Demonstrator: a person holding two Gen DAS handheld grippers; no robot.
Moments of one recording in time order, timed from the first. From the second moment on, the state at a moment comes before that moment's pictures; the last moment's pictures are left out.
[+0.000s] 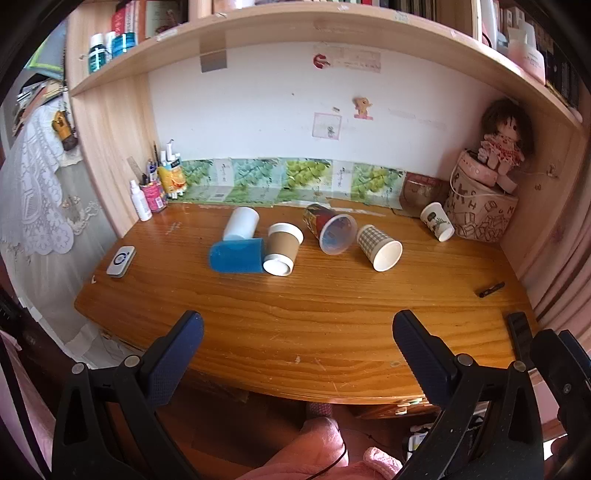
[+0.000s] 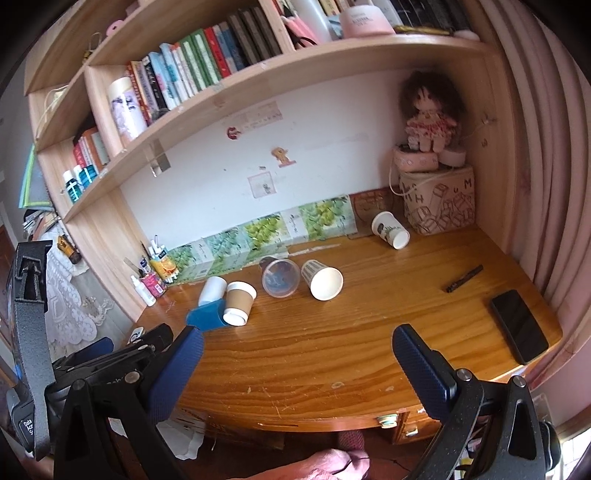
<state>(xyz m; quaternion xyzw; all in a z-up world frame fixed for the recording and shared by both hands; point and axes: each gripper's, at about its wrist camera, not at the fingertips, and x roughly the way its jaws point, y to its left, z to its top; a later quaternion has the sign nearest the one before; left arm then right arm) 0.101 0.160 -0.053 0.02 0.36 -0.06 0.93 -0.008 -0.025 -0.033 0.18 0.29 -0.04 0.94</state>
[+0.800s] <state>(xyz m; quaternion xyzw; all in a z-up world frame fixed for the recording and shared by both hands) 0.251 0.011 -0.062 0.05 0.43 -0.17 0.89 0.116 -0.178 -0.042 0.23 0.31 -0.17 0.90</state>
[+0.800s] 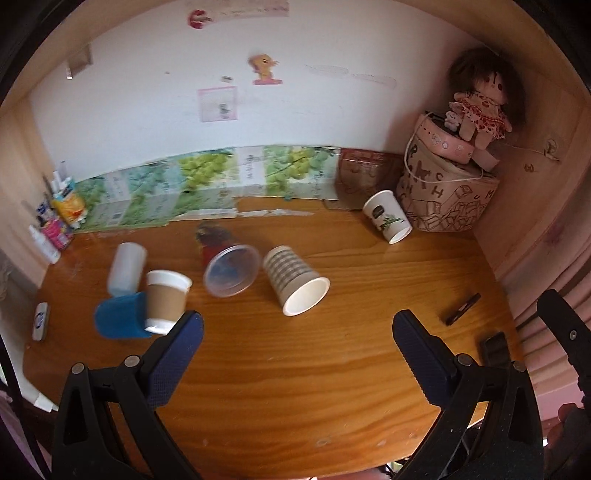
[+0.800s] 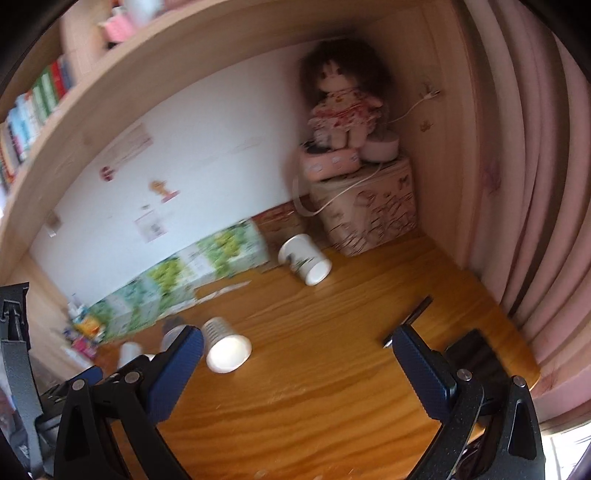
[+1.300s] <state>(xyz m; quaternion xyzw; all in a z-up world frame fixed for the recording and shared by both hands) 0.379 -0.083 -0.087 0.01 0.49 -0.22 0.84 0.201 -0.255 -0.072 0.21 0.31 -0.18 0.91</state>
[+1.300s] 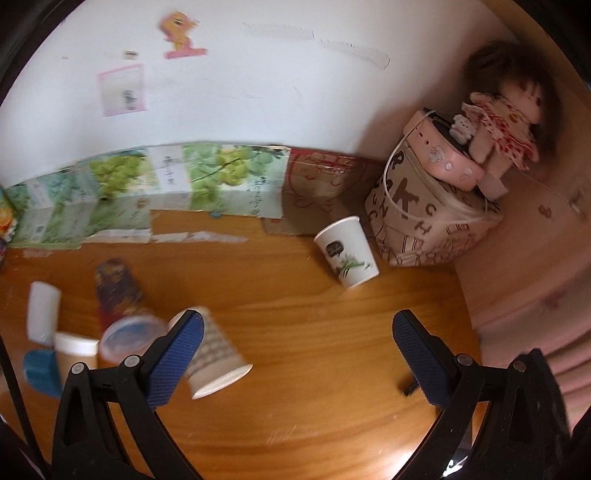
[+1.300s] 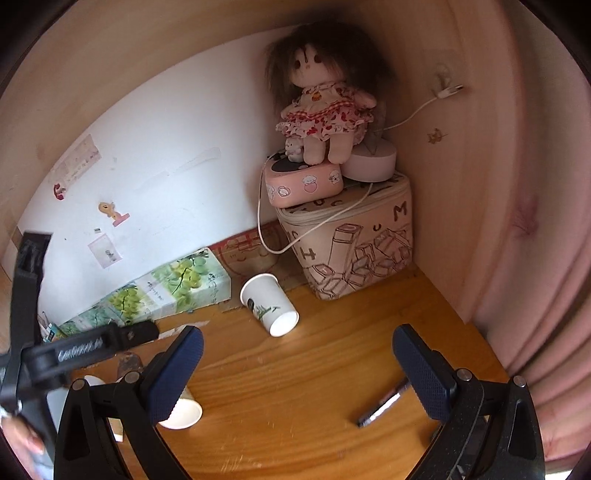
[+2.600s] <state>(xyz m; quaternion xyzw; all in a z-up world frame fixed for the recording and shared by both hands) 0.525 -0.183 -0.236 -0.07 0.68 -0.26 0.69 0.286 -0.277 -0.165 0.21 0.36 -0.12 0.90</state>
